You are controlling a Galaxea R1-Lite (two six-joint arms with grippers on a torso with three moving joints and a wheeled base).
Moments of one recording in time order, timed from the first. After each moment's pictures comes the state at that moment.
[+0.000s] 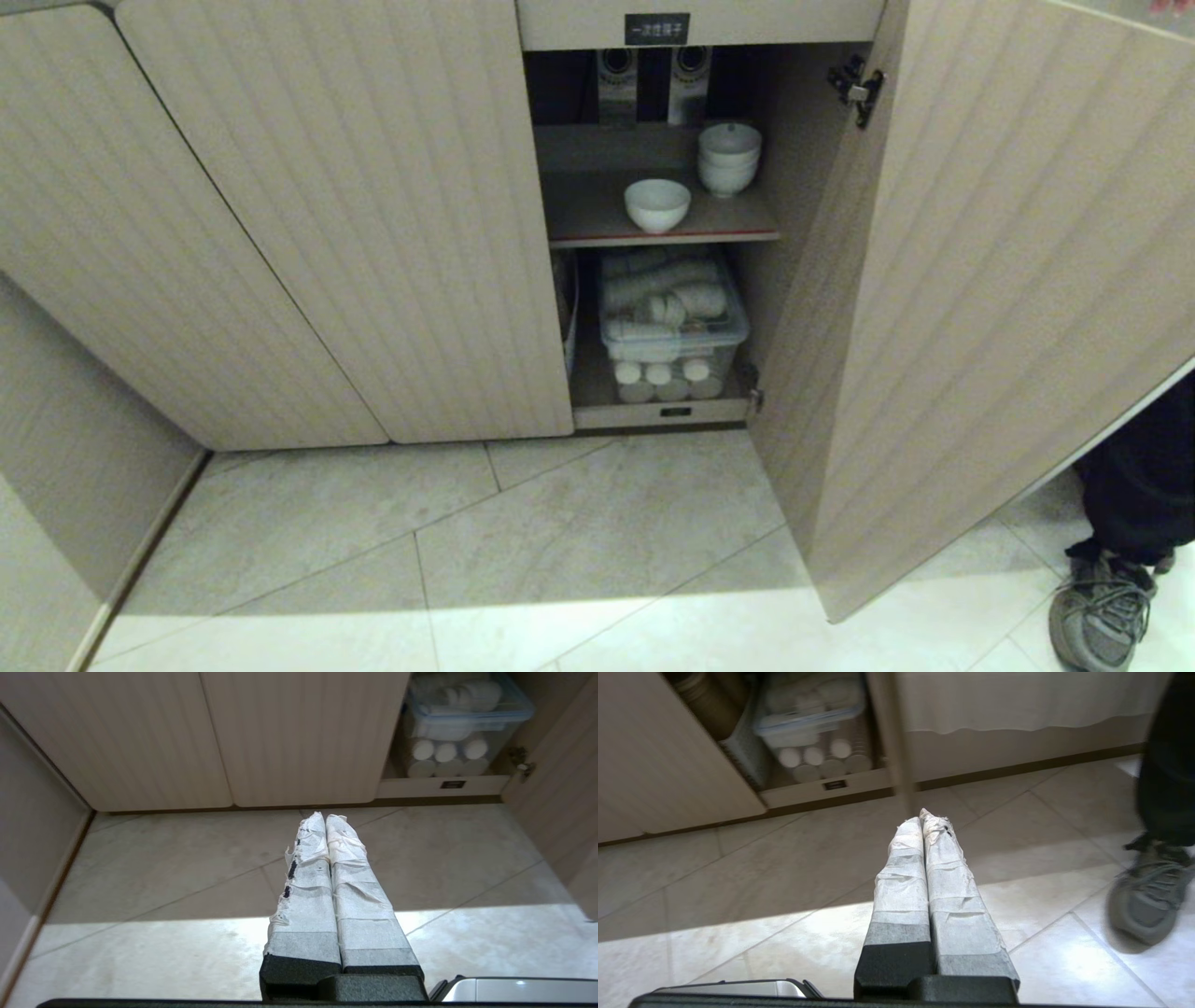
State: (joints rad) left arm 0.00 0.00 0.00 0.00 0.00 -0.02; right arm 0.00 0.00 0.00 0.00 -0.03 0.14
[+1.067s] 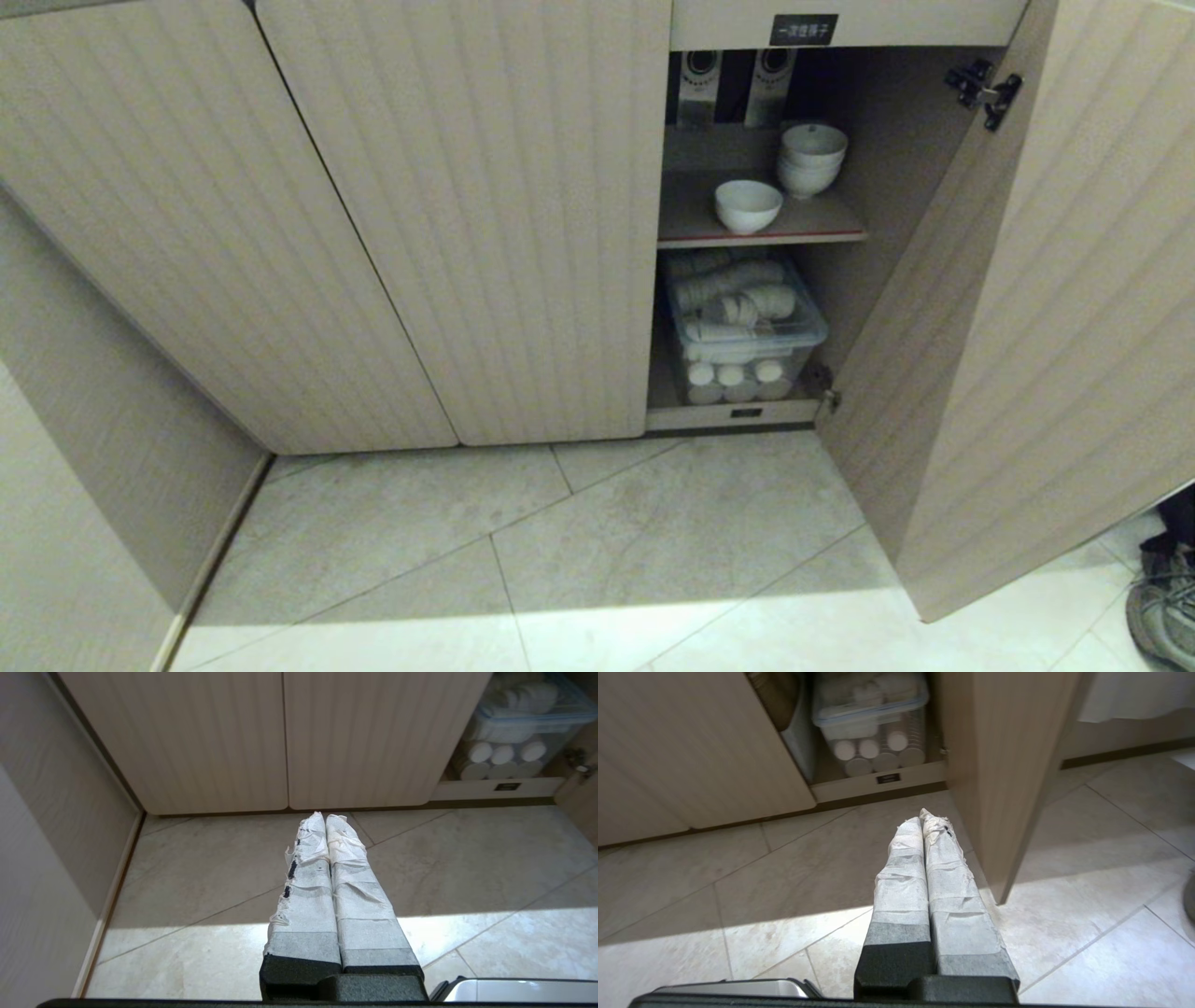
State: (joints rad) left arm 0.00 0.00 0.00 0.00 0.00 -0.02; right arm 0.00 0.00 0.00 0.00 -0.03 0.14
